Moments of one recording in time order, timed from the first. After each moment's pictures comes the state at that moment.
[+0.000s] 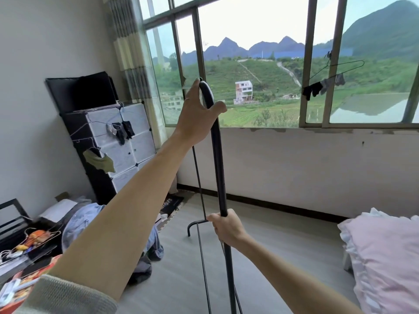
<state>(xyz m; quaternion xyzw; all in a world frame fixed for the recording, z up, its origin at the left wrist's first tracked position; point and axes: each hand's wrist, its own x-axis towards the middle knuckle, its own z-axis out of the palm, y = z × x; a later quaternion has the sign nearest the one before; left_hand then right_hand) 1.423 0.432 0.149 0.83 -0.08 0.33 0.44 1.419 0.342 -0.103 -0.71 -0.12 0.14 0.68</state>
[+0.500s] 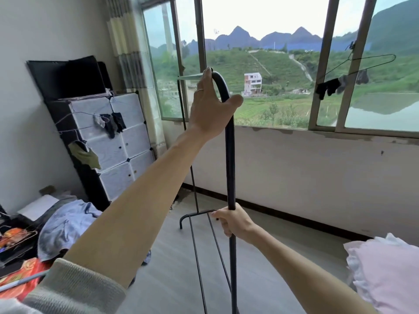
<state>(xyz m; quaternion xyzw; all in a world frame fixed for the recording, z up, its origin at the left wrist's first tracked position) 1.623 0.389 0.144 0.83 -0.06 0.36 0.41 1.629 0.294 -0.090 -0.70 -0.19 0.21 0.65</state>
